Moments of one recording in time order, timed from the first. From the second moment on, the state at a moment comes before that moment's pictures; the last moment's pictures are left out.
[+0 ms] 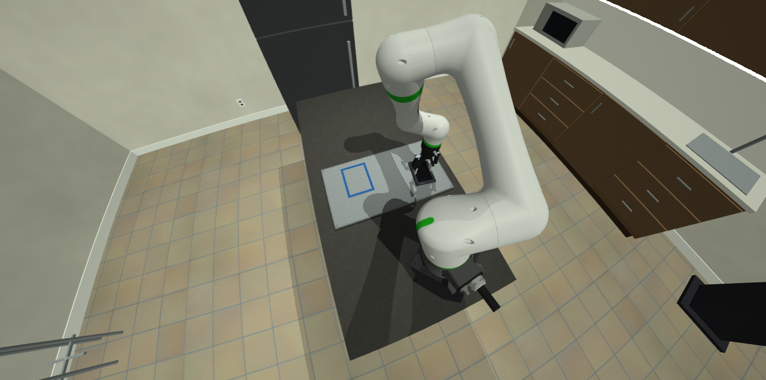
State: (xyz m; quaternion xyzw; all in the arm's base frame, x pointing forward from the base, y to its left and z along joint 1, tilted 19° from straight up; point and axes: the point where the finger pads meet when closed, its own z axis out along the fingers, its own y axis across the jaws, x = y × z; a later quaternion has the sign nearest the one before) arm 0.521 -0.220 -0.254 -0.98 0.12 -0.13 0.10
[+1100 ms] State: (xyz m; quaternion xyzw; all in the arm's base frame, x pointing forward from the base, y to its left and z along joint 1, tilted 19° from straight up) arm 0.517 -0.222 -0.241 -0.98 0.12 -0.13 0.10
